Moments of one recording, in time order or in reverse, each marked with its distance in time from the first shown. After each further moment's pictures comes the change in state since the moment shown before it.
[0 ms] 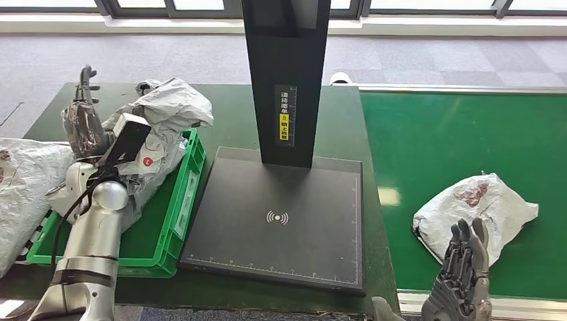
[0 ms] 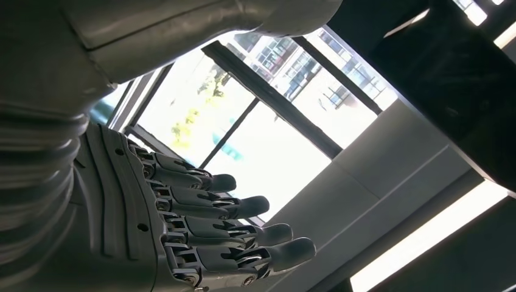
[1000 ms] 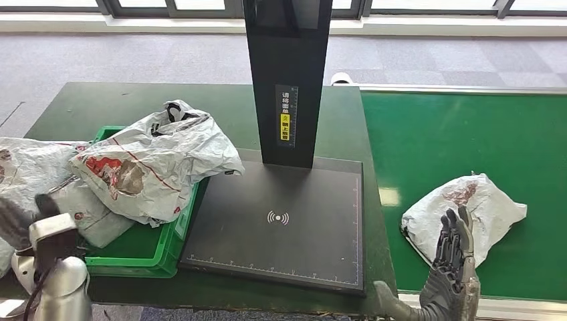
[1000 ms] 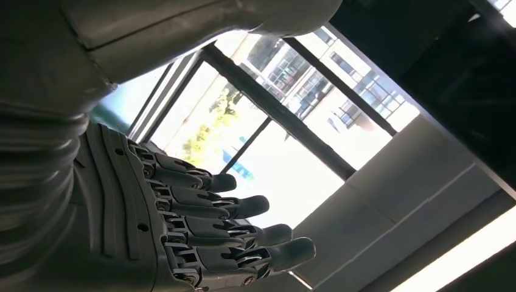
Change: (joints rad) left arm 0.479 -0.052 0.101 -0.542 0.455 0.026 -0.350; right arm -0.075 -0.060 -0.057 0.118 -0.067 0.014 0.033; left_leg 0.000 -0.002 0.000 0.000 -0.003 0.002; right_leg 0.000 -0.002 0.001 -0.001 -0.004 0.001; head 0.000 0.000
